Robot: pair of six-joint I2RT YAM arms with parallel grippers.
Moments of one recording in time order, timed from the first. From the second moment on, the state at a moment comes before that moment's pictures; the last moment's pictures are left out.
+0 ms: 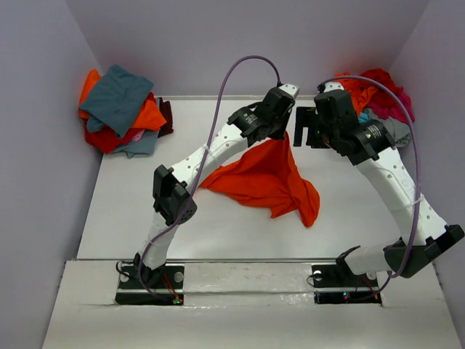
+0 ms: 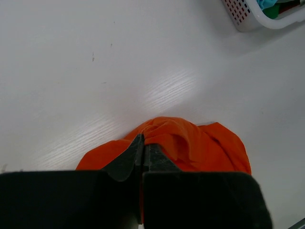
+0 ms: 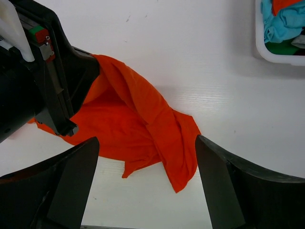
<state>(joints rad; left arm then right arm) -0.86 2.13 2.27 -0.79 -0.20 -0.29 0.51 1.36 1.70 -1.05 0.36 0.38</state>
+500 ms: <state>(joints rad) -0.85 2.09 2.20 -0.80 -0.27 -0.30 0.51 1.40 1.68 -1.01 0.33 0.39</state>
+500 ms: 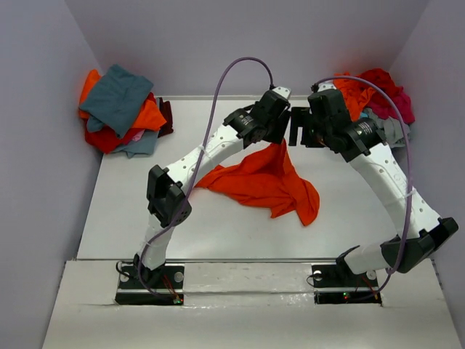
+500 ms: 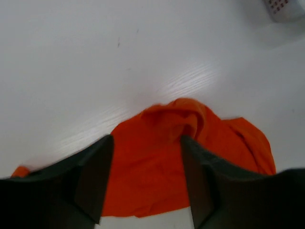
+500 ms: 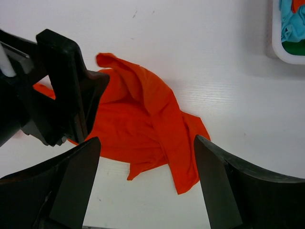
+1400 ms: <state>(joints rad) -0.53 1.81 1.75 -0.81 -0.32 -0.46 0.50 2.00 1.99 -0.99 0.23 0.40</state>
